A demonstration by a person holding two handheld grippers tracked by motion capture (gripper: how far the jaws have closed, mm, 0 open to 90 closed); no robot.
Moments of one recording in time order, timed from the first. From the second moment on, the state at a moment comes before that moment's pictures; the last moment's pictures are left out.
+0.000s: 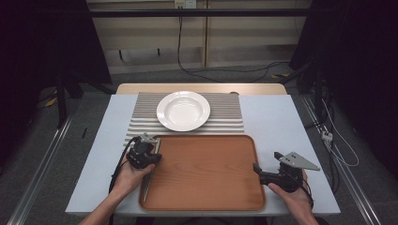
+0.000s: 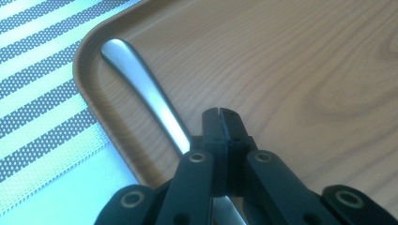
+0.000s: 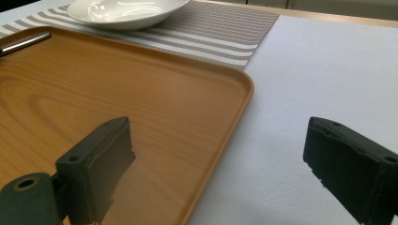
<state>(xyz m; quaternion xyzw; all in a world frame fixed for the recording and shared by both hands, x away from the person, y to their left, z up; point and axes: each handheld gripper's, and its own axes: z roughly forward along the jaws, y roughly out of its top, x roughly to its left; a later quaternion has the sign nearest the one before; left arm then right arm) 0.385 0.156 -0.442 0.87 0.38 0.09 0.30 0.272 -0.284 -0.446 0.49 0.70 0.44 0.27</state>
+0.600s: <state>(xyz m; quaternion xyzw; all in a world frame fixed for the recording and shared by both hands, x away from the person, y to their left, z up) 0.384 0.164 -0.431 0.84 0.39 0.11 0.35 0.272 -0.284 -0.446 0.49 0.70 0.44 0.27</state>
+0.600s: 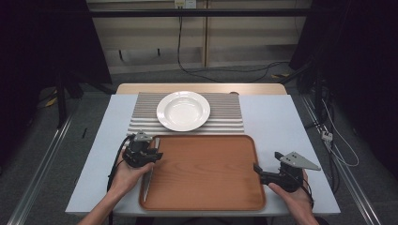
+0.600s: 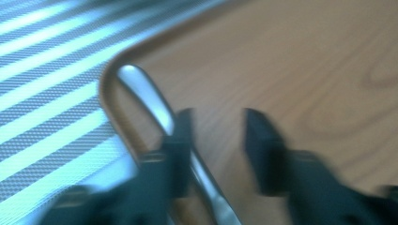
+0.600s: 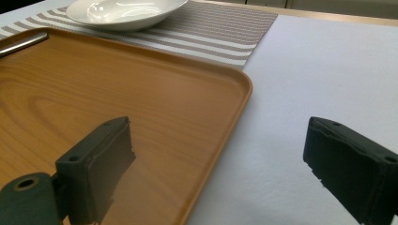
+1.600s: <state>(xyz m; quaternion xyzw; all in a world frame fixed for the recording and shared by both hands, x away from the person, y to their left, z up) 0.335 0.208 -0.420 0.79 0.41 0.21 0.41 0.275 -0.285 -0.447 0.50 0.70 0.44 0.27</state>
